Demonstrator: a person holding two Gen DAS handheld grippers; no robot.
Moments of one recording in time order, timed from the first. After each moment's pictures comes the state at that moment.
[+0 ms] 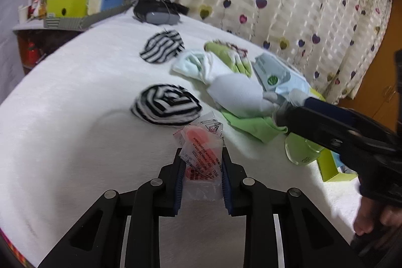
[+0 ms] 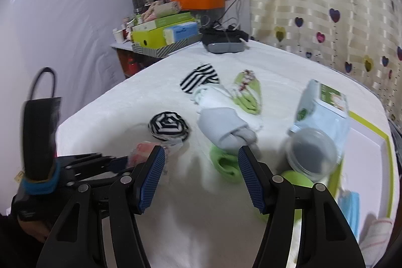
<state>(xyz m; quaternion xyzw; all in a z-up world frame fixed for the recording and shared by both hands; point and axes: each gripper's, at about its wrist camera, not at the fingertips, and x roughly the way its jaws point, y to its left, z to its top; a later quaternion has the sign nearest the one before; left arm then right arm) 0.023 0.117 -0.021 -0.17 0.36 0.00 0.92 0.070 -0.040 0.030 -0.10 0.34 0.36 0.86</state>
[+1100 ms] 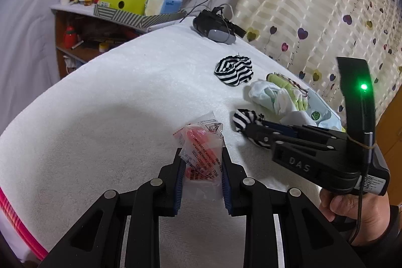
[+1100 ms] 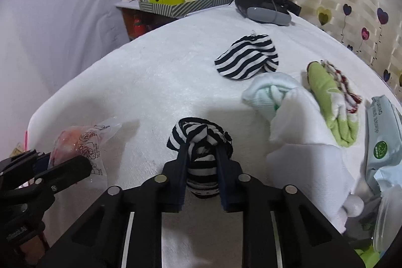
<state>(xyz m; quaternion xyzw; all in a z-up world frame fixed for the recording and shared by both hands) -0.002 0.202 -0.026 -0.22 0.34 0.09 0.91 0.115 0.077 -0.029 -0.17 0.41 0.37 0.82</state>
